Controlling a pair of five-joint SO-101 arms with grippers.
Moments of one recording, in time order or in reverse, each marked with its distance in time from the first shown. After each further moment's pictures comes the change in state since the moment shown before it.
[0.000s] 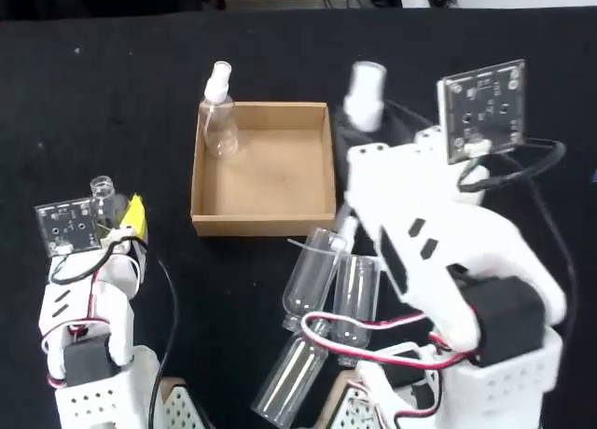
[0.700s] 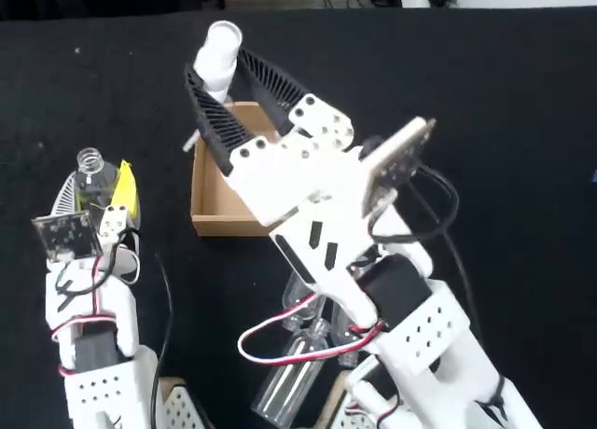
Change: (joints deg) left arm -0.1 0.6 11.3 -30.2 0.1; right arm -20.5 0.1 27.0 -62.8 -0.9
